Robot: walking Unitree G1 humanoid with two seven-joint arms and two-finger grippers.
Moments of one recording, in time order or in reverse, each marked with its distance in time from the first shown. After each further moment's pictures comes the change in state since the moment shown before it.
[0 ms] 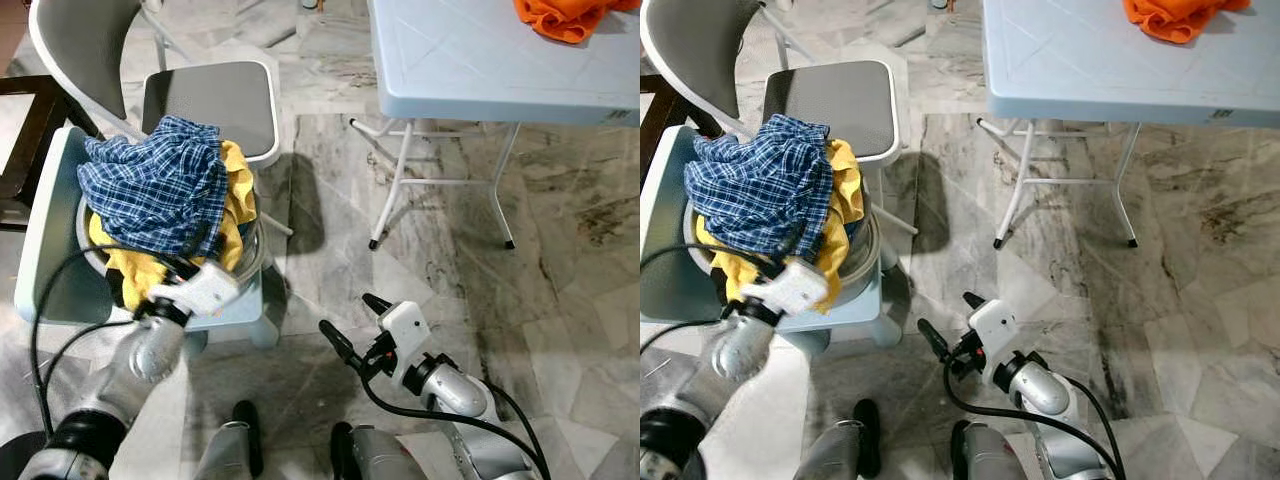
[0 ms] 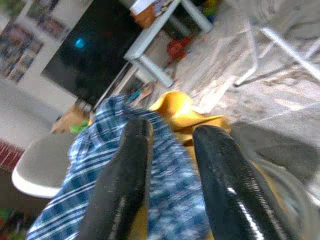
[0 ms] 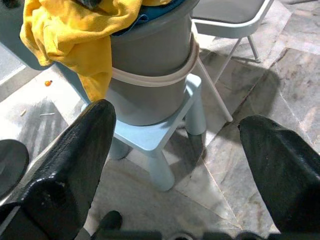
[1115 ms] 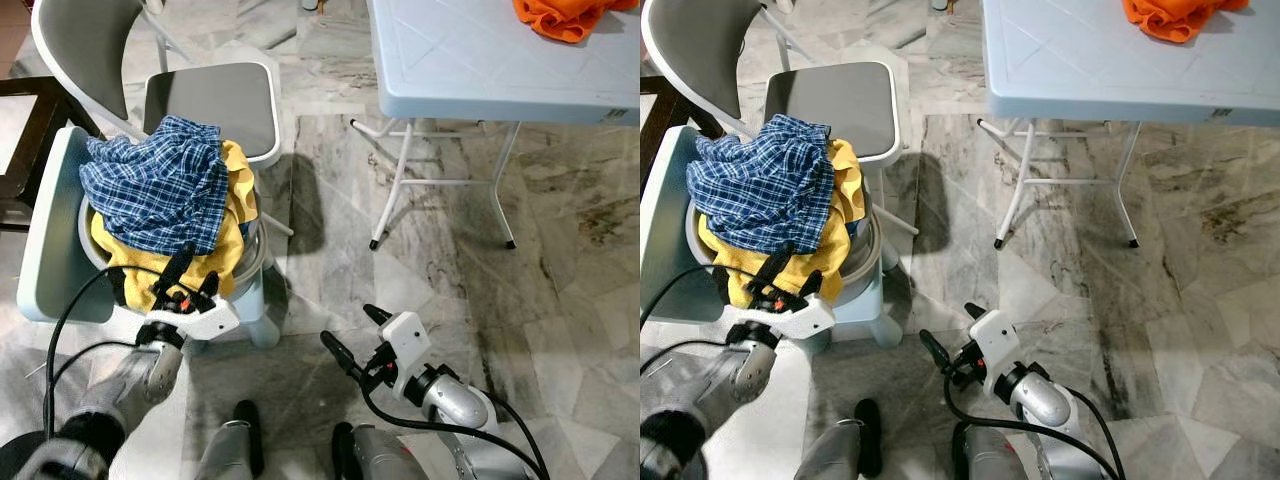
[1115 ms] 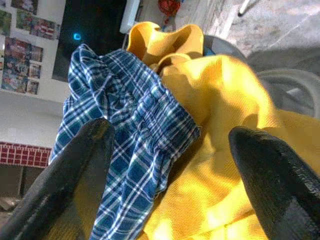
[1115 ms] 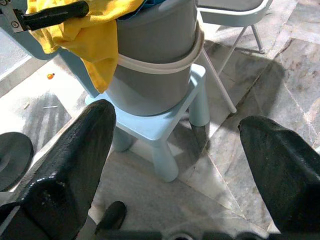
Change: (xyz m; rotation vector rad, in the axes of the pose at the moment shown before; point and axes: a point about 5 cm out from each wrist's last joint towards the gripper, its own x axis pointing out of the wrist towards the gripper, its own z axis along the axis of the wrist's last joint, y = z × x) left arm -0.013 -0.017 -0.040 0.344 0.160 -0.046; right arm -0.006 0.006 -0.009 0.009 0.027 -0.005
